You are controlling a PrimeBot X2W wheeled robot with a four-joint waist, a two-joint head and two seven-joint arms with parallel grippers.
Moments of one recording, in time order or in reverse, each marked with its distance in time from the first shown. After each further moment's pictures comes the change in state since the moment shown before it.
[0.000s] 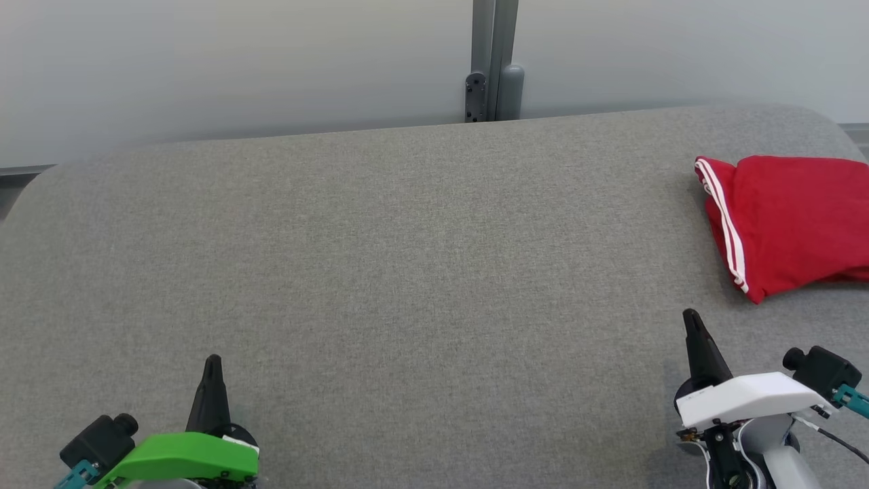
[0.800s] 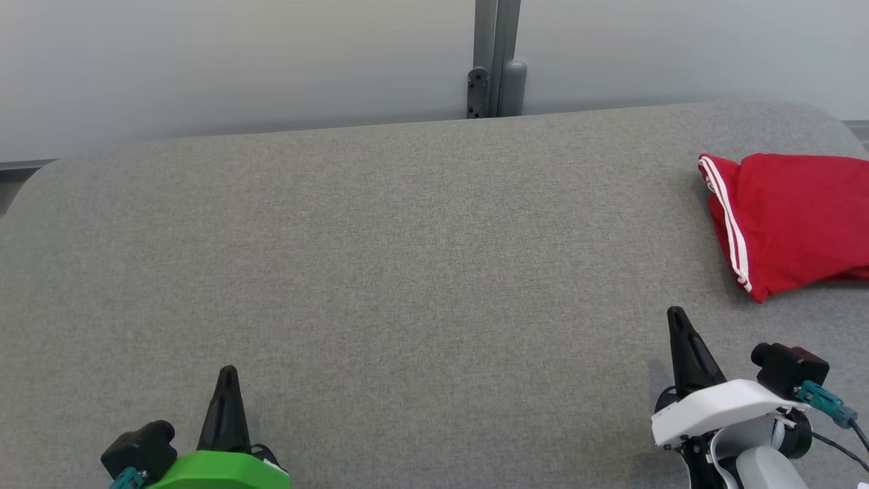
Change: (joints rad) left arm 0.046 -0.008 -0.049 -0.012 0.345 0.044 -0.087; right arm 0.004 0.002 0.040 0.007 -0.360 0.000 -0.092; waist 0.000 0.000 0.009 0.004
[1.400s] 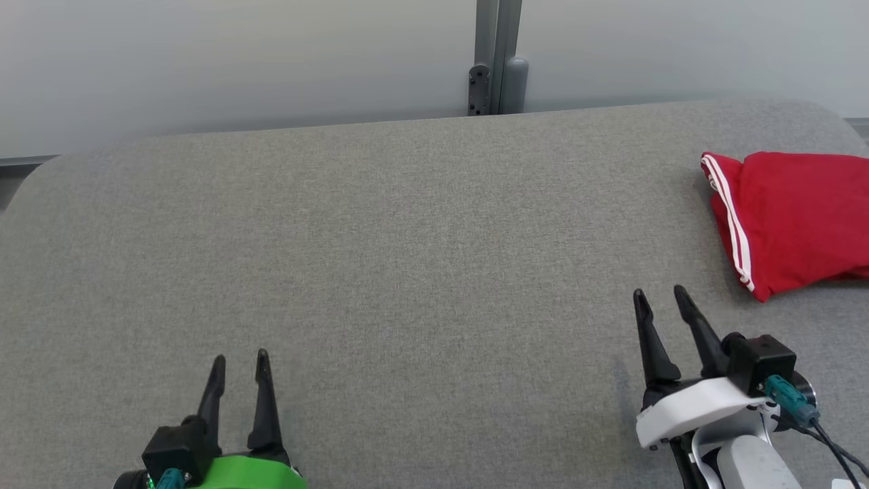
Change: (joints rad) left arm 0.003 -0.002 -0.026 -0.043 0.277 0.034 -0.063; right arm -0.023 -0.004 0.025 -0.029 -0.284 0.000 -0.074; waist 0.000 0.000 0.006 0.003
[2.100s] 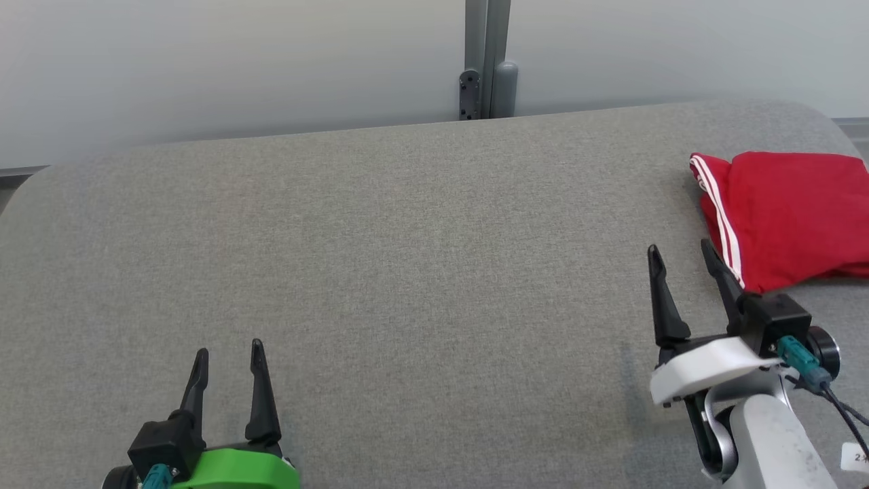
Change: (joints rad) left arm -0.010 0.001 0.017 -0.011 -0.020 -0.003 0.000; right arm -0.109 -0.012 -0.057 0.030 -0.092 0.000 0.000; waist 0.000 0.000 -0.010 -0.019
